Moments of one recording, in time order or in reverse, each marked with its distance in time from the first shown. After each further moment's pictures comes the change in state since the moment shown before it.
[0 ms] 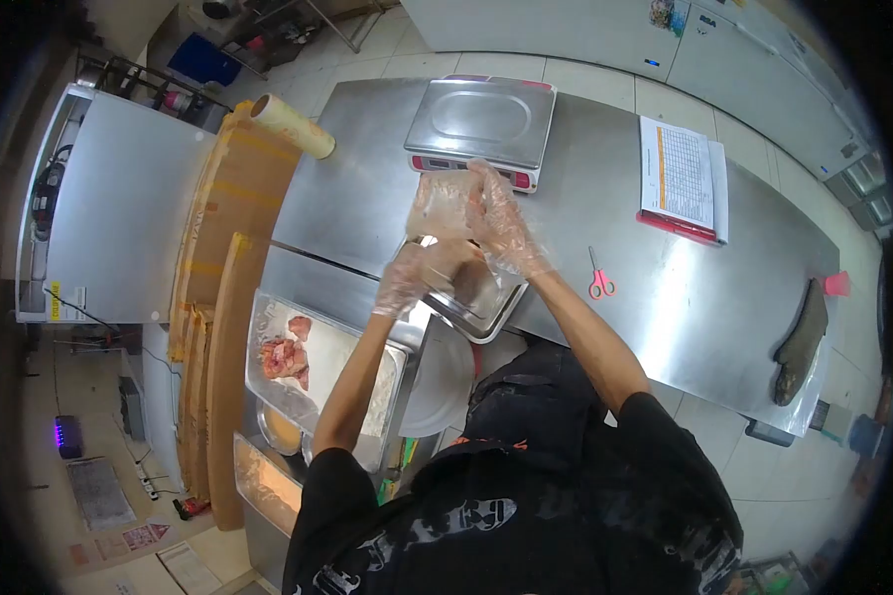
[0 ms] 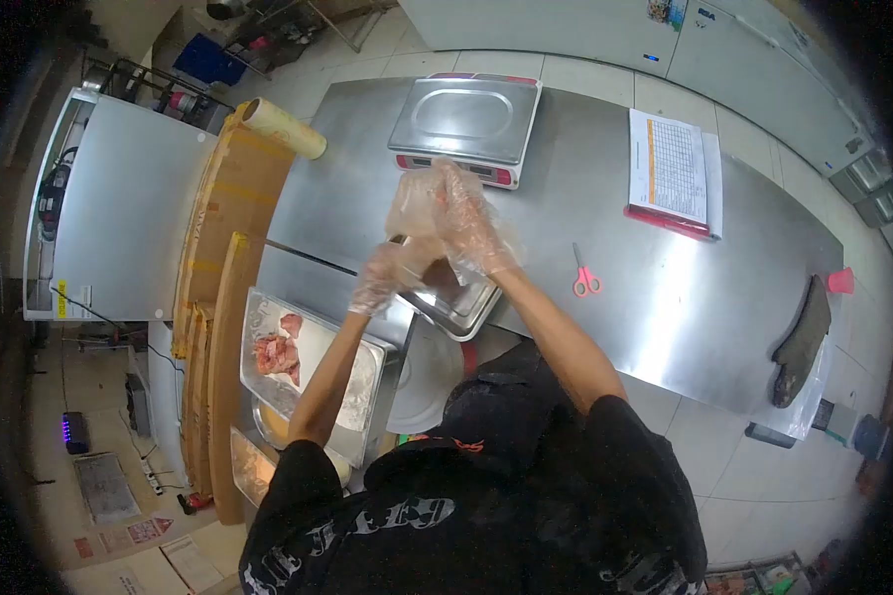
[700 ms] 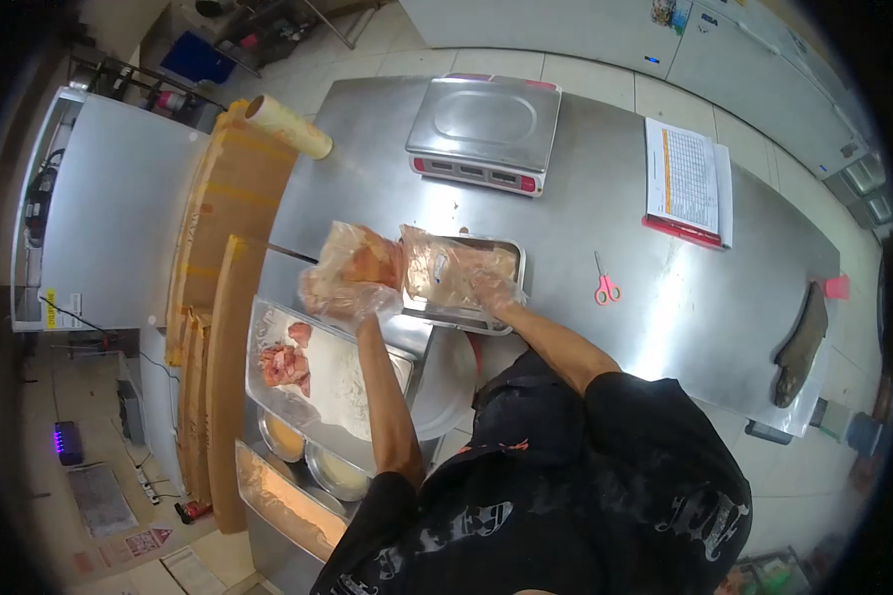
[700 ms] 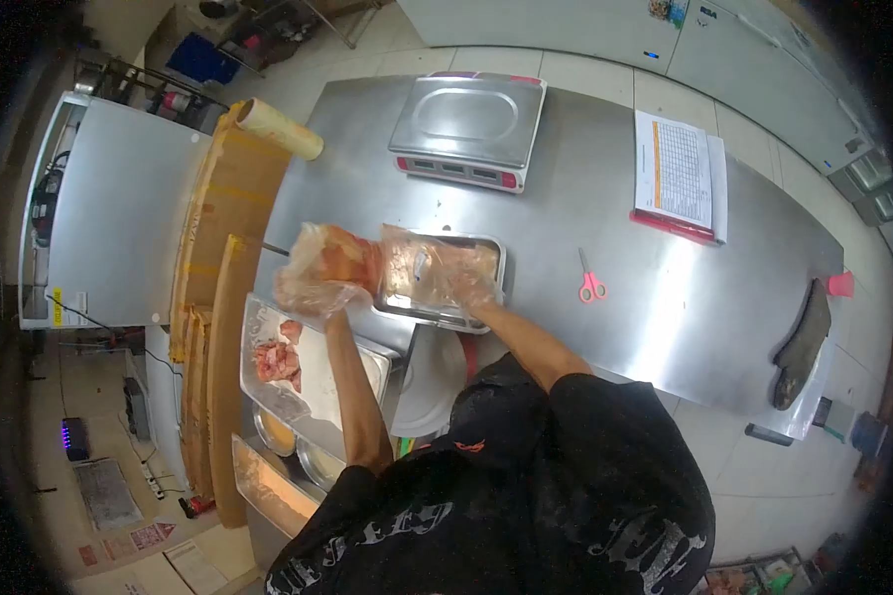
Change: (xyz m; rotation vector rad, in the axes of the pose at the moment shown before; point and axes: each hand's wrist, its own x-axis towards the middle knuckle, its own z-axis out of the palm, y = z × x) left_hand -0.036 -0.068 -0.007 -0.188 1.140 -0.682; right_hand -0.178 0.232 0.146 -0.279 -0.557 0.268
